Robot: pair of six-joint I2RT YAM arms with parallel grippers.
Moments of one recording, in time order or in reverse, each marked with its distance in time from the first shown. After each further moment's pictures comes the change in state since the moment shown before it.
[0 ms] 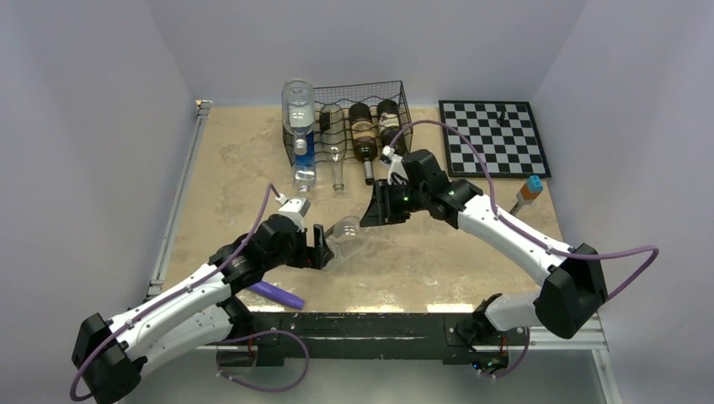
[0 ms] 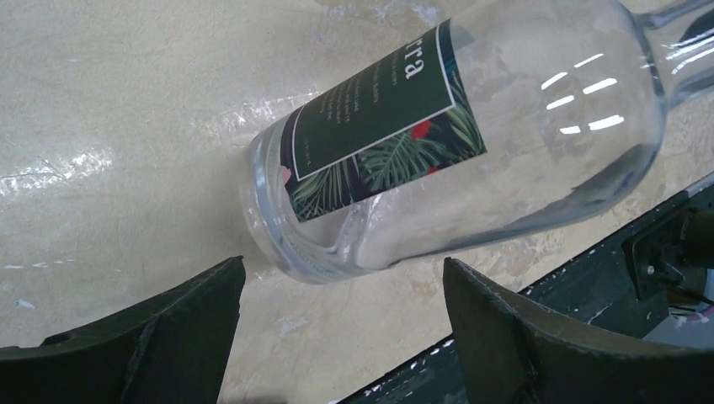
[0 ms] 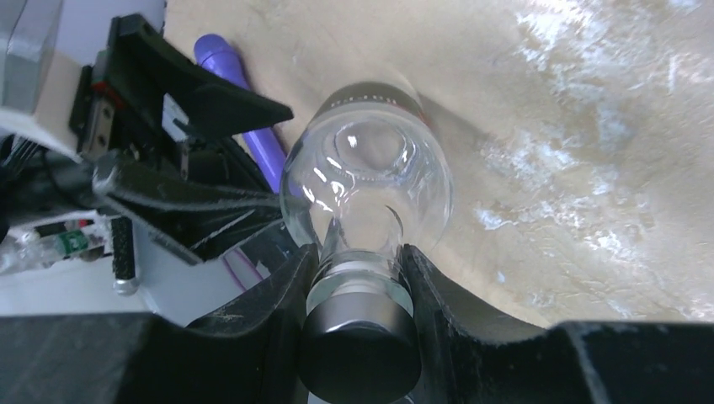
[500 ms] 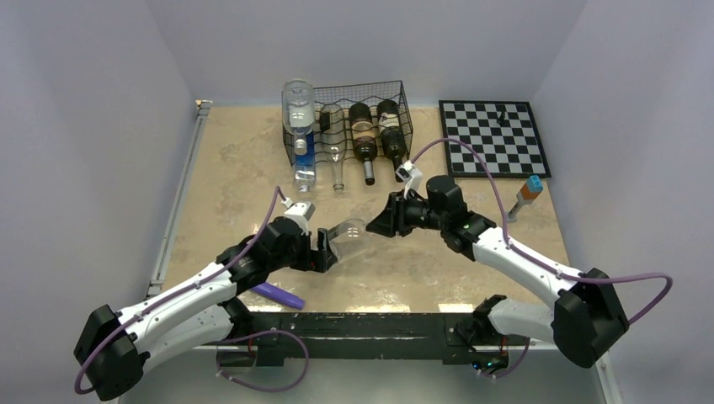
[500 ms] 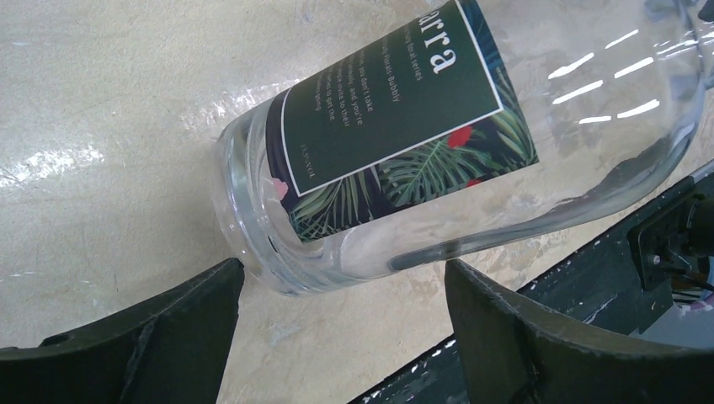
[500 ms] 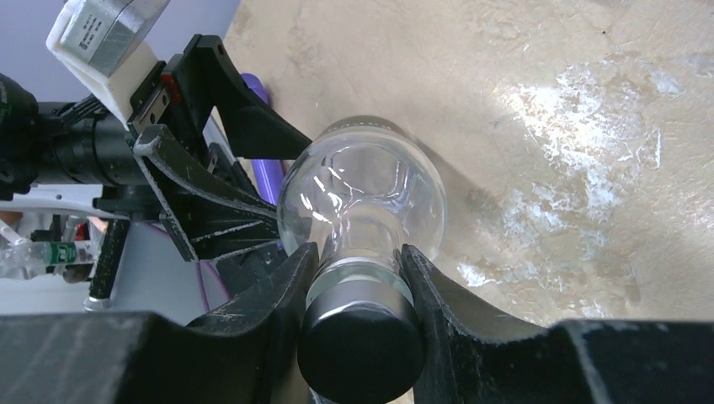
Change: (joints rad) left arm 0.000 0.061 -0.068 0.110 0.026 -0.003; right arm -0.043 -0.200 -0.434 0.547 -0.086 0.013
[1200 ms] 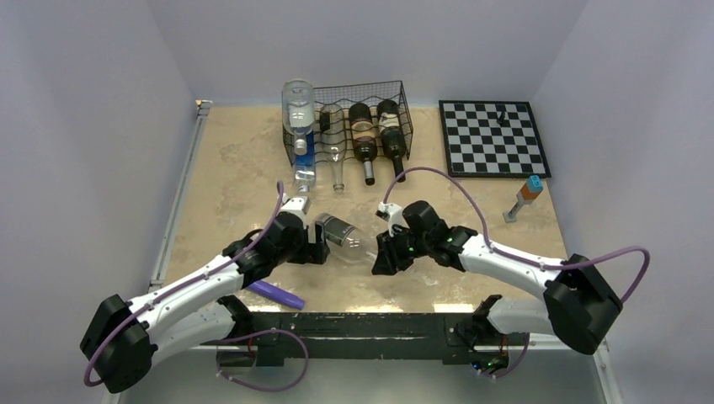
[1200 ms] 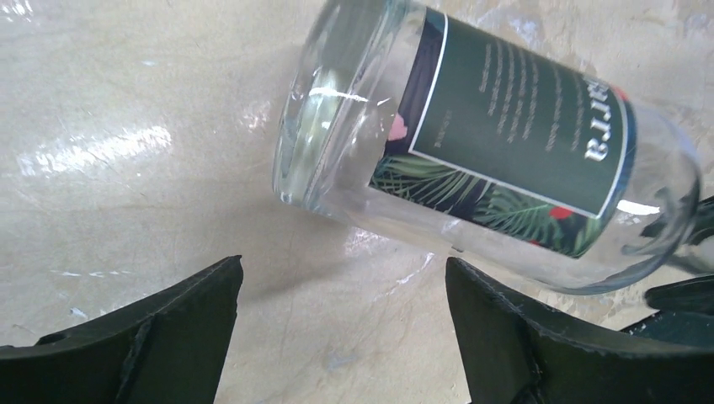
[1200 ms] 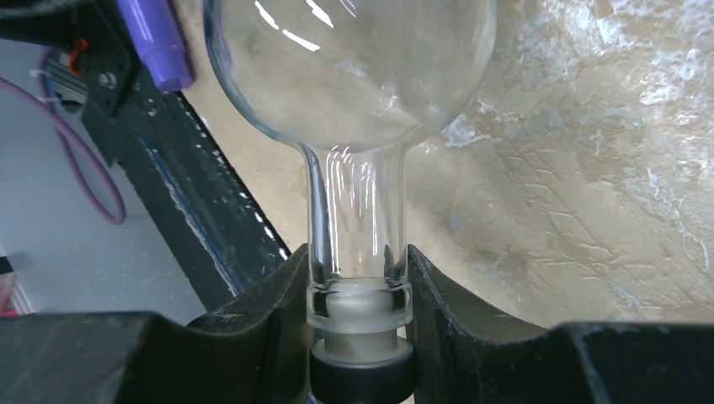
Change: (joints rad) left arm 0.035 0.082 0.013 -0.008 -0.111 0.023; right arm 0.145 0.034 -0.092 -0.206 0.070 -0.214
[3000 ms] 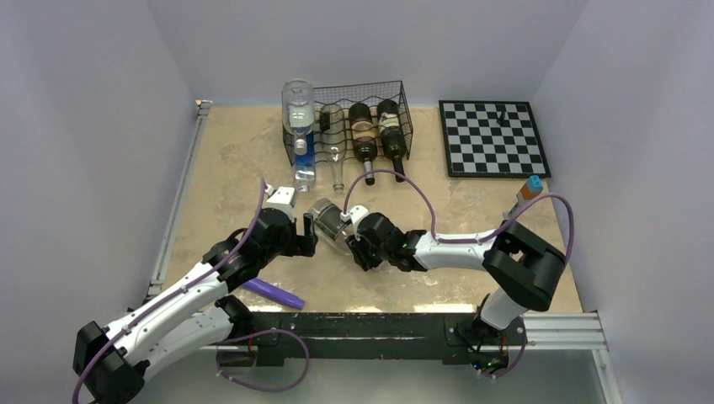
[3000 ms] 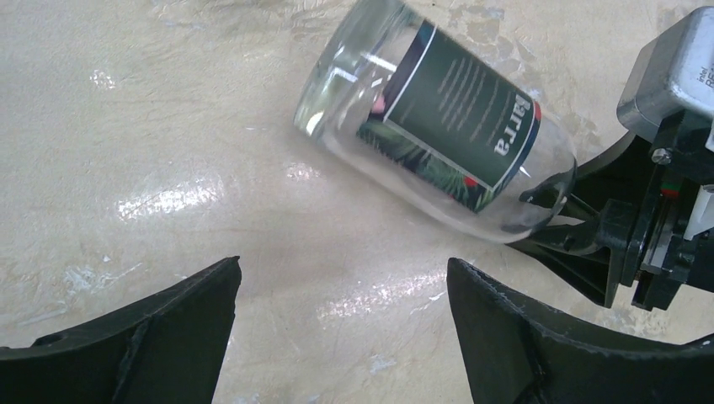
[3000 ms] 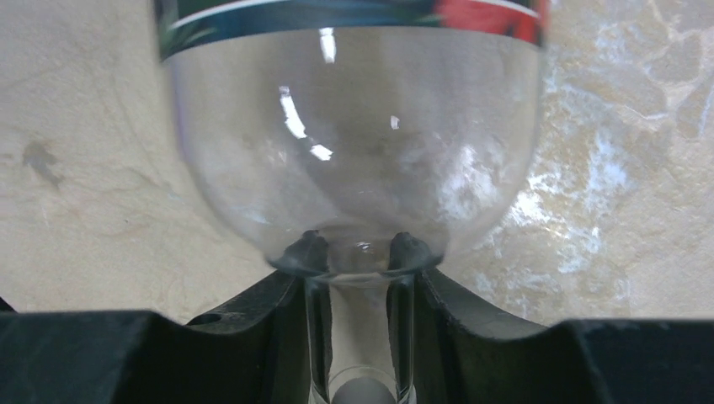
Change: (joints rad) left arm 0.030 -0.147 0.086 -0.130 -0.121 0.106; right arm 0.233 0.380 0.143 0.189 0.528 -0.121
